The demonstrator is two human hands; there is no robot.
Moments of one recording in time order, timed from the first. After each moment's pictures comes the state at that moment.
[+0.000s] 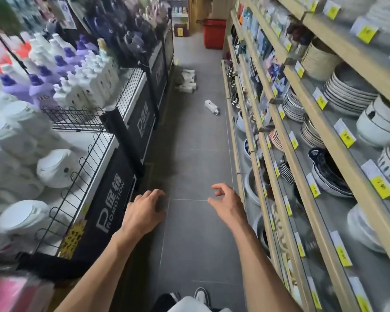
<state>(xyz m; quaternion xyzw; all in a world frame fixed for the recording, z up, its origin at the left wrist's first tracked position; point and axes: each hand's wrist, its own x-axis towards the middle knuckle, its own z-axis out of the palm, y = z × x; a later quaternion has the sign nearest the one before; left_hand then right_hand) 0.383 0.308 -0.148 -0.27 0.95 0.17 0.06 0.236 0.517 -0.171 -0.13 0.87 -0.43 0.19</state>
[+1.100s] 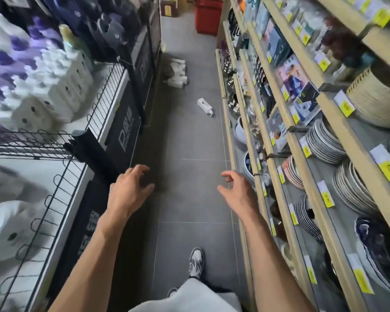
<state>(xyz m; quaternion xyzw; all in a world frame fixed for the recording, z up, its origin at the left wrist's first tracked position) 0.107 0.088 -0.141 -0.31 0.92 0.23 -0.01 -0.041 0.346 -0.163 -0.14 0.92 -0.34 0.13</state>
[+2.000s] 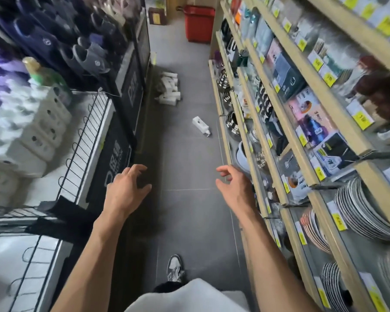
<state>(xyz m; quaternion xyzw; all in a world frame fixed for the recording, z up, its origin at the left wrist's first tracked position) -0.157 -0.075 -0.133 -0.30 0.93 0.23 -0.01 -0.295 0.178 -0.151 -0.15 0.90 -0.40 0.06</state>
